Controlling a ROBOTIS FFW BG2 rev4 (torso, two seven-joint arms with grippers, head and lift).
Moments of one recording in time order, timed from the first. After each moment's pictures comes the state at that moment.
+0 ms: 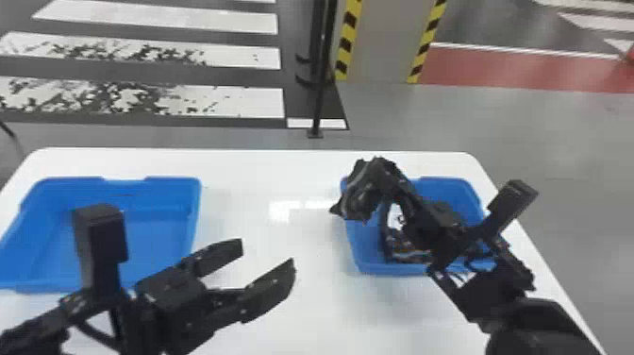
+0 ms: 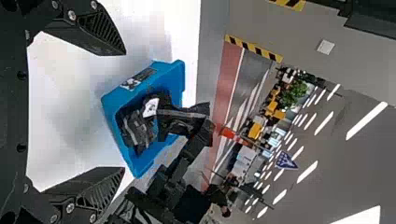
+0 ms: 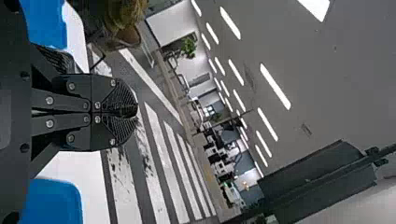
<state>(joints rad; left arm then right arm) 0.43 0.18 -0.06 -2.44 0.50 0.86 -0.39 0.19 -0.20 -0.05 -1.87 -0.61 0.21 0.39</state>
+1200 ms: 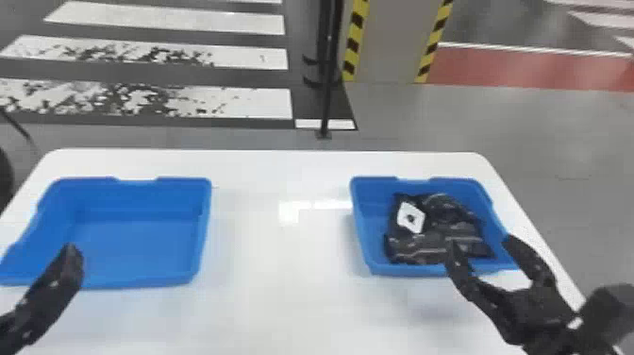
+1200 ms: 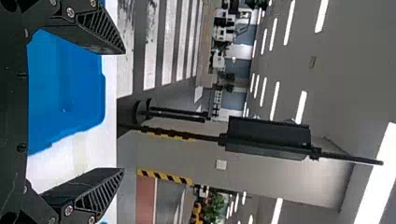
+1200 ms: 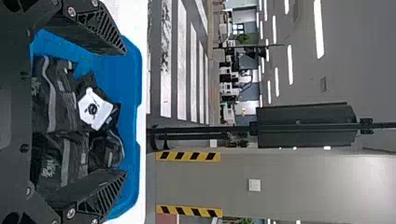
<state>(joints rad) 0.85 0.01 0.37 -2.47 0.35 0.14 -0.42 0.58 -0.01 -0.29 -2.03 -0.17 -0.03 0.37</state>
